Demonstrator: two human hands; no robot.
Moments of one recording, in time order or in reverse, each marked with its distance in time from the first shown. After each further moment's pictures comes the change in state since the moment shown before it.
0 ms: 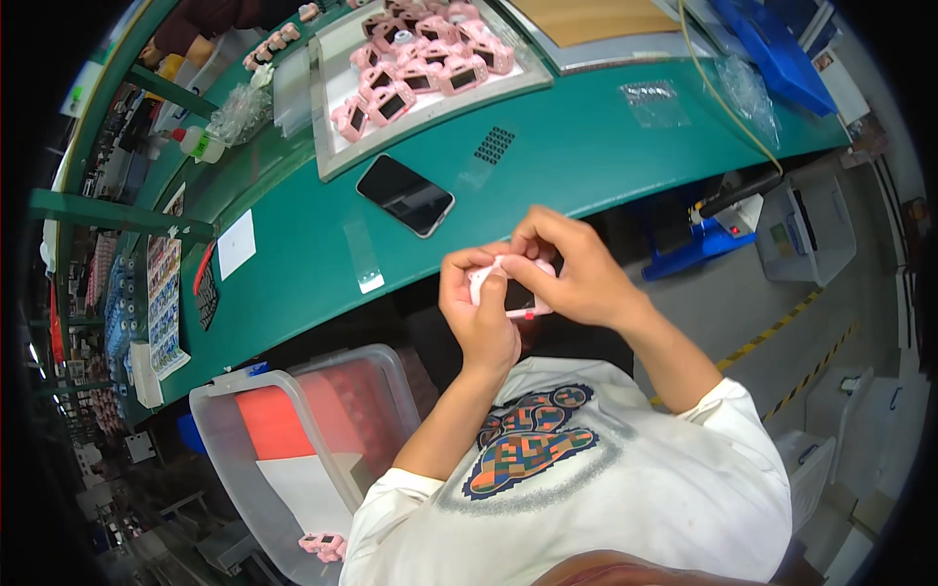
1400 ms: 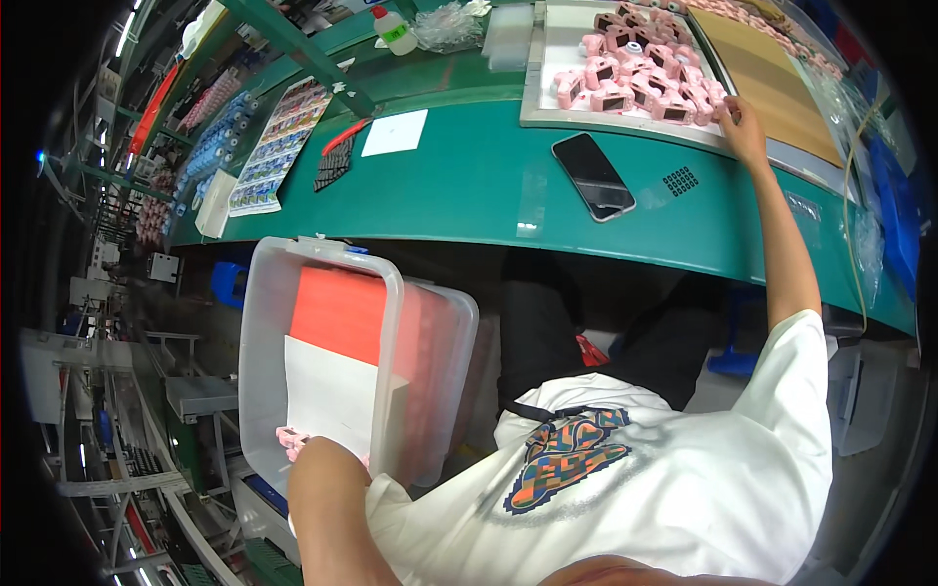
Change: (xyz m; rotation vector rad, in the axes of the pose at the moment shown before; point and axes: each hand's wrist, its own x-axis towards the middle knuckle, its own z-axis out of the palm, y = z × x) left_hand -0.162 0.306 0.021 1.389 -0.410 2.140; right_hand 0.238 0.221 -0.124 -0.588 0.242 -0.085
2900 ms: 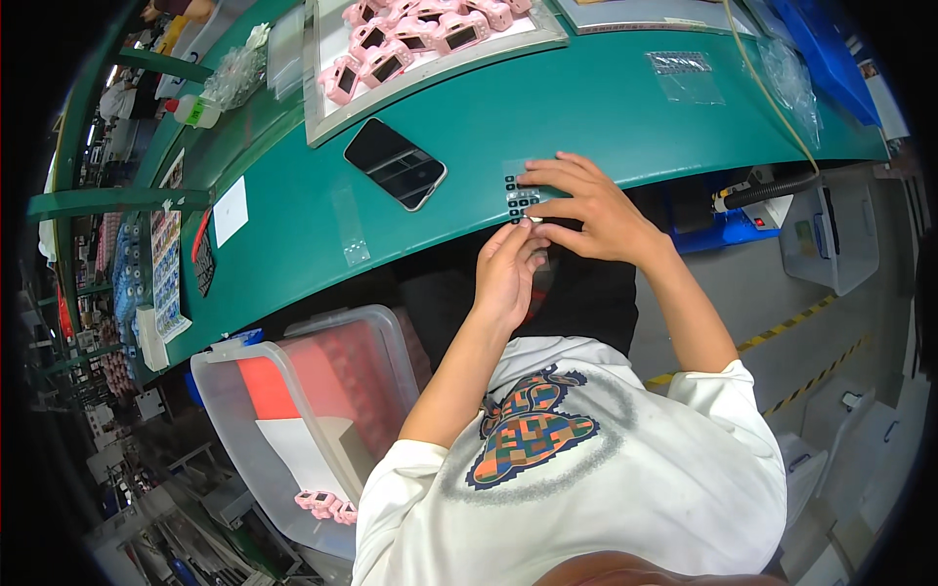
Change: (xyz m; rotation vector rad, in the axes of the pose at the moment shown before) left_hand -0.187 0.204 0.306 1.594 -0.244 2.486; right_hand -0.225 -0.148 -0.053 0.165 -0.313 -0.375
